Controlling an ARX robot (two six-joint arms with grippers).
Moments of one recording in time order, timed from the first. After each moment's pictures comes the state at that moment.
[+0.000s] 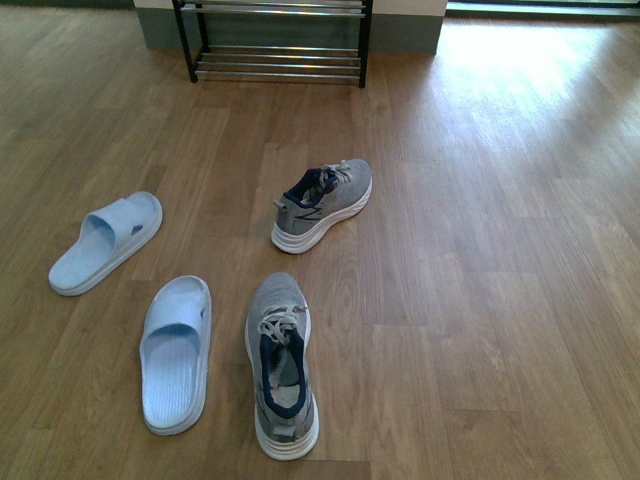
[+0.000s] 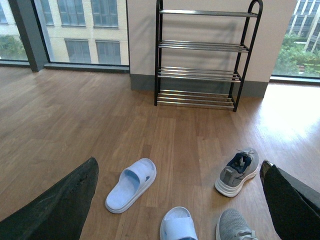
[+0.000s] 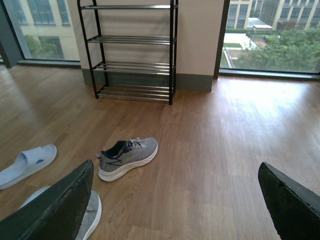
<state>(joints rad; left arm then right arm) 0.00 0.02 0.01 0.00 0.00 0.00 0.00 0.00 0.02 0.00 0.00 0.00</state>
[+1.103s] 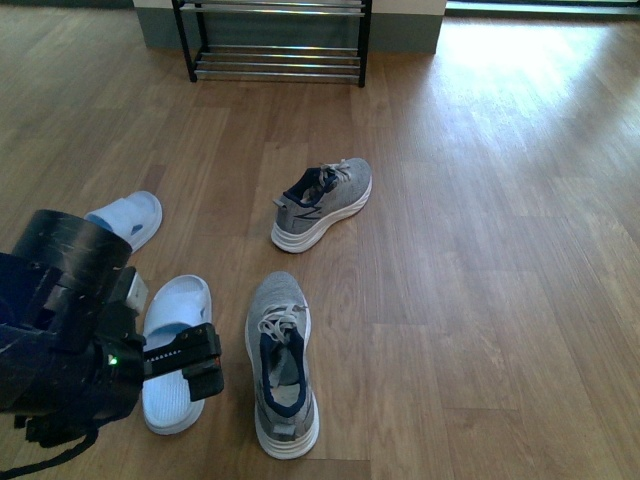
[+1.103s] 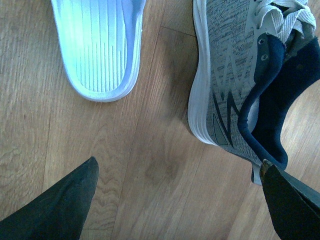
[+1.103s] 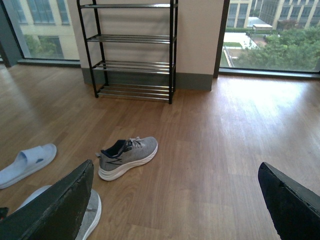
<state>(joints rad) -0.27 2.37 0.84 0.34 0.13 -0.50 0.00 0.00 0.02 0.00 0.00 0.00</state>
